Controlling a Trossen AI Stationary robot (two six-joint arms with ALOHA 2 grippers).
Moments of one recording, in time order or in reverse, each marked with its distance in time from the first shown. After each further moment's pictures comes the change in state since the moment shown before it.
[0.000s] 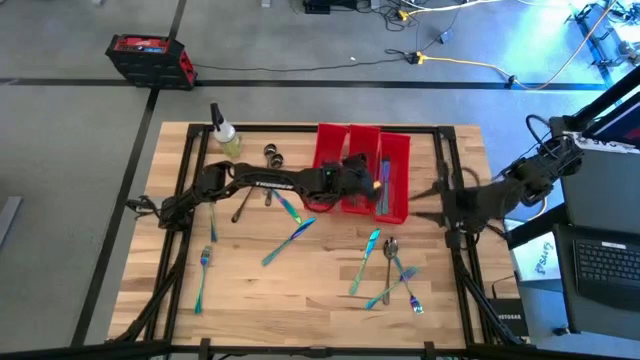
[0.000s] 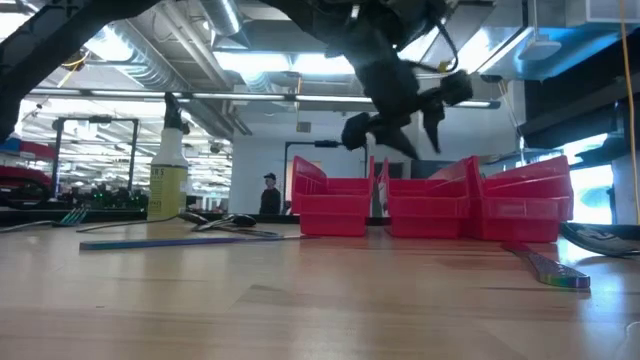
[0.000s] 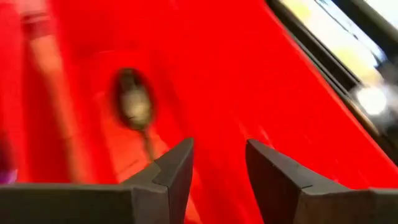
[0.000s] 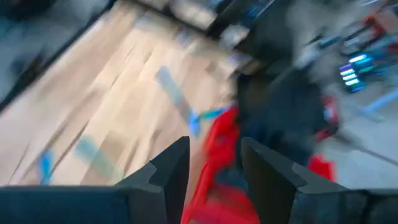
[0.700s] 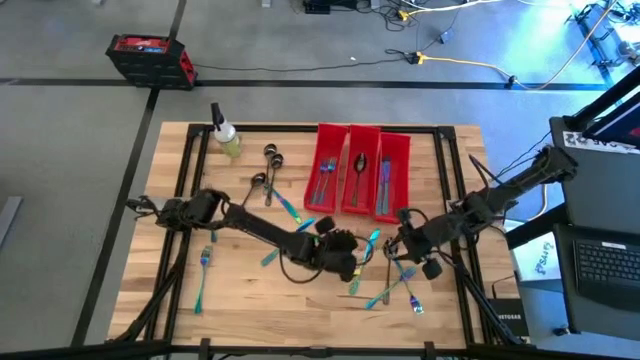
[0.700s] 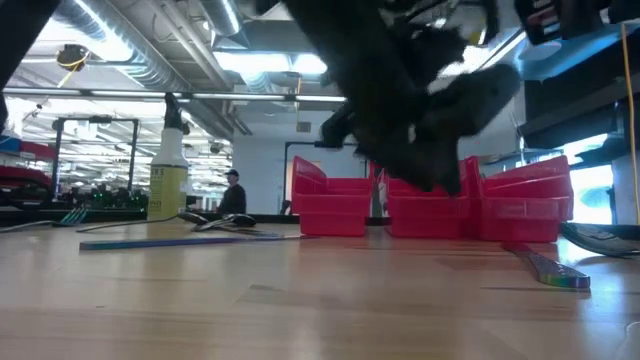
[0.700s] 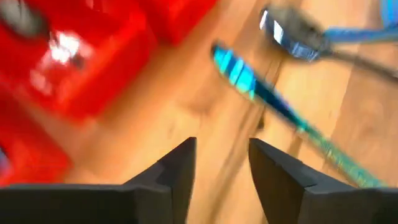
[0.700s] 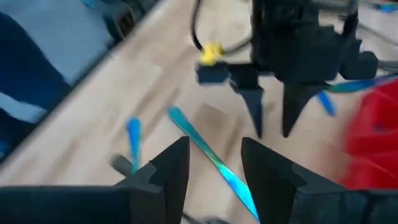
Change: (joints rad) left arm -0.357 -0.020 -0.245 -0.007 -0.129 0.177; right arm -0.088 0.064 -0.485 0.478 -0.442 0.050
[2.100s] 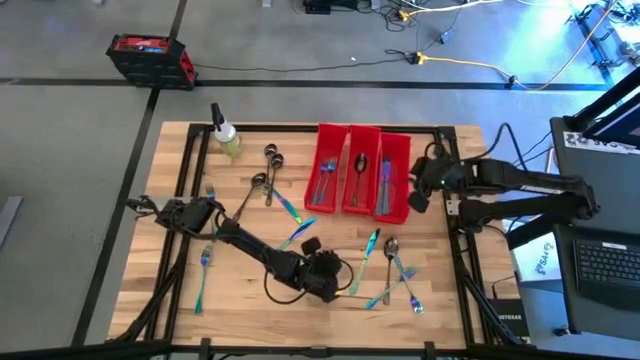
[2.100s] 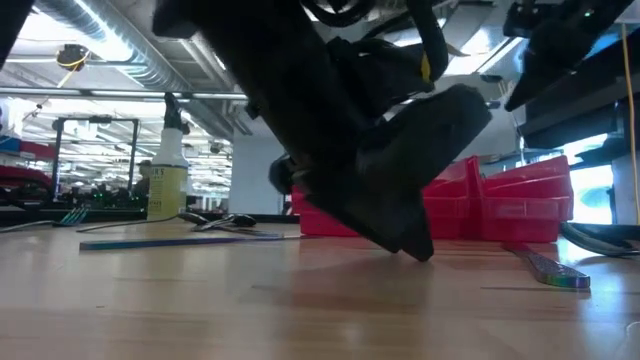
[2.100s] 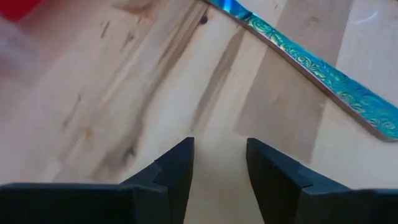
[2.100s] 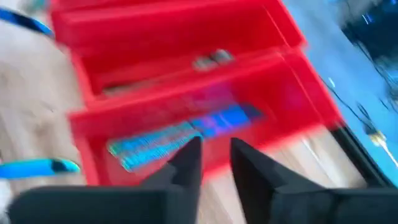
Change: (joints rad) left arm -0.097 -0.002 -0.182 0.111 0.038 -0.072; right arm -0.632 -0.154 0.084 -0.471 0.332 0.206
